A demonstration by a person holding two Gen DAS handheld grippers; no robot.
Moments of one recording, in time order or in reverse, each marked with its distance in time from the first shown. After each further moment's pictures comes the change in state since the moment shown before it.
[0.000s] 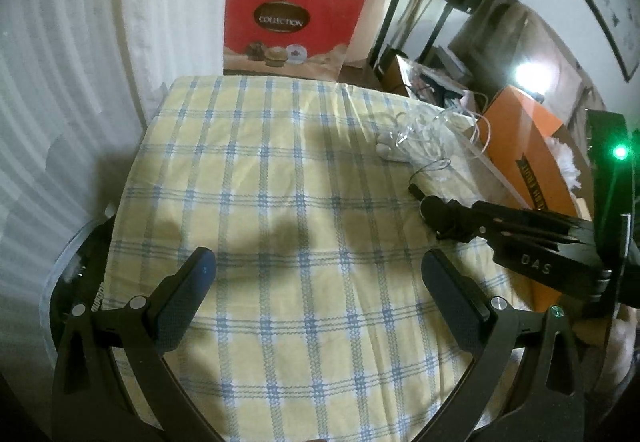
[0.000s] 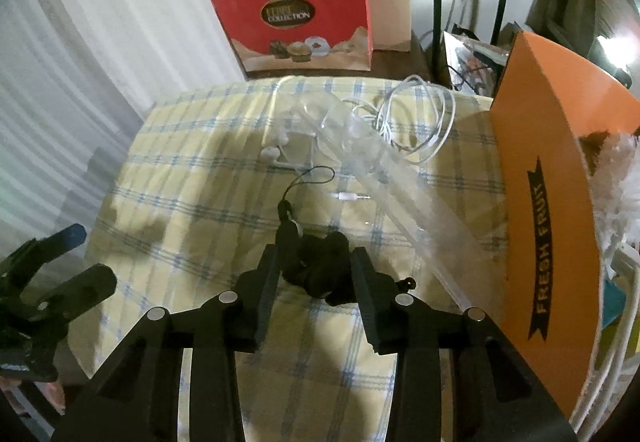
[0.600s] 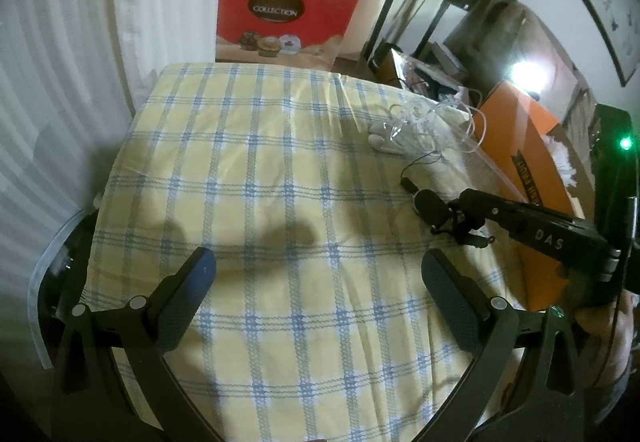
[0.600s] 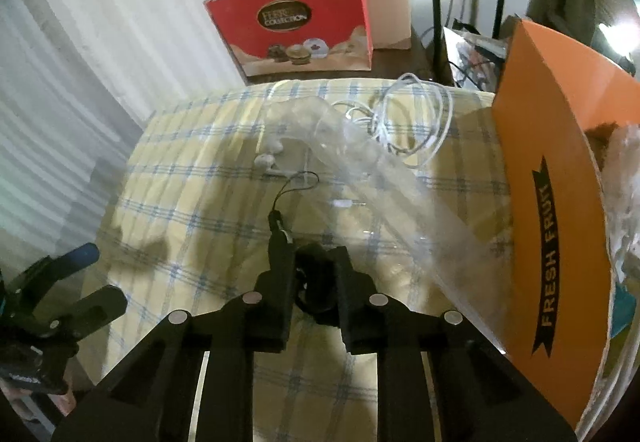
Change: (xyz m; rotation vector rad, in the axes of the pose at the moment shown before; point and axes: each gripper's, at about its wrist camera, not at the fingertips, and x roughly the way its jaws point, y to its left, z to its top) left arm 0.006 0.000 -0.003 -0.016 0.024 -0.034; right arm 0.001 -0.014 0.003 0.059 -0.022 0.041
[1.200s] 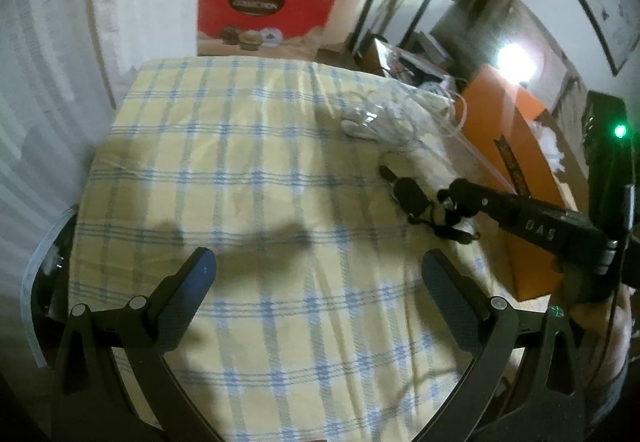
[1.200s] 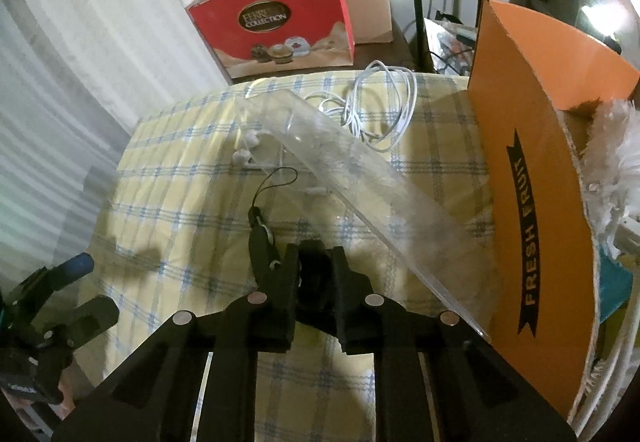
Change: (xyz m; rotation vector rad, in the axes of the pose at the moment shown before) left arm 0.004 -0.021 -0.006 0.033 0.030 -0.036; right arm -0.007 -0.007 -0.007 0.038 -0.002 -0.016
